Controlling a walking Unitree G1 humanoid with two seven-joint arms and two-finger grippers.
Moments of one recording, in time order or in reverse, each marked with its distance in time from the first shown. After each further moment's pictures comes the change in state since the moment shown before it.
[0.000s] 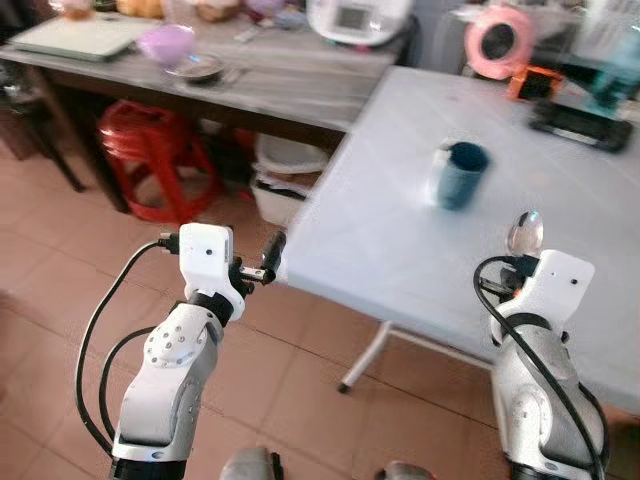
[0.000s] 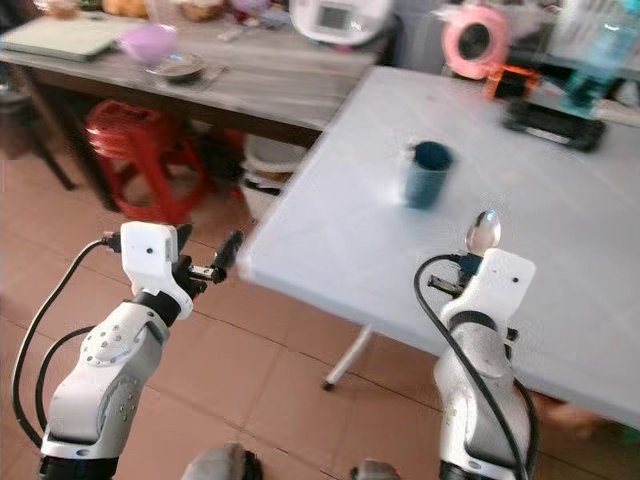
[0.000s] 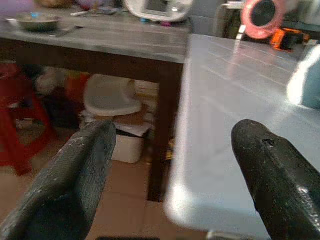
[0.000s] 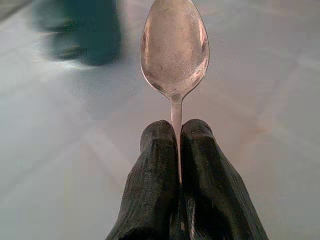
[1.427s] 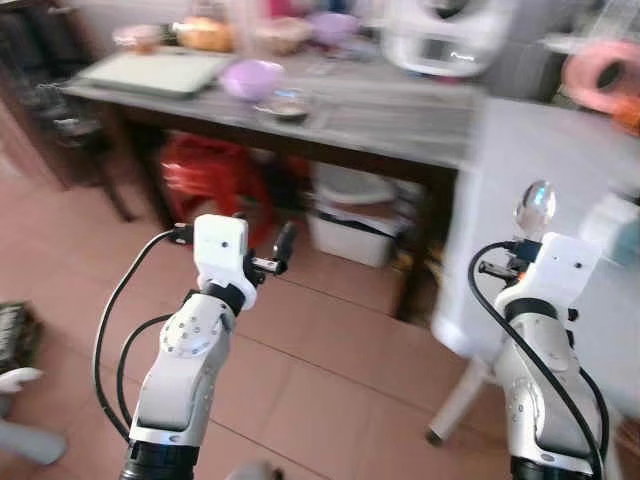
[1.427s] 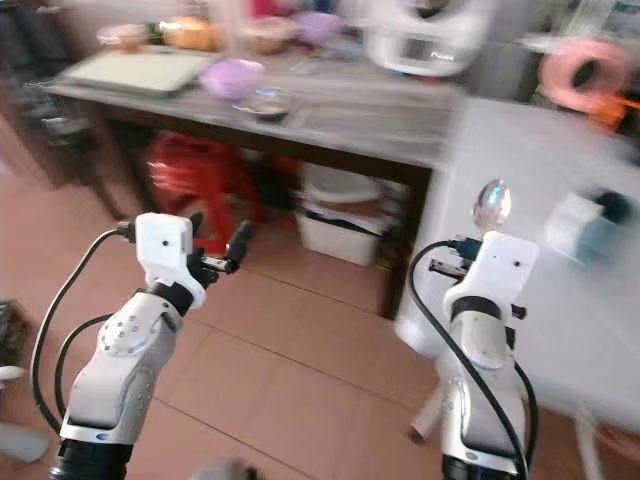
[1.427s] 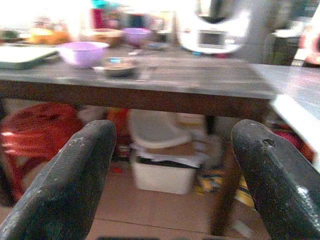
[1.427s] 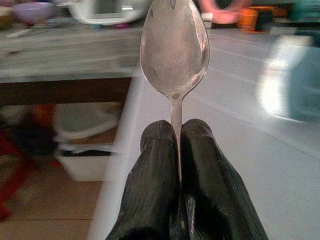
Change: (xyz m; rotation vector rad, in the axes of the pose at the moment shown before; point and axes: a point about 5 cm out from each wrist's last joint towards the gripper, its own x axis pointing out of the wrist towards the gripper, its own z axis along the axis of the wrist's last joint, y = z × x) left arm 0.013 -0.006 0.004 0.045 -0.058 -0.011; right arm 0.003 0.005 0.015 -0.063 -0.149 0.017
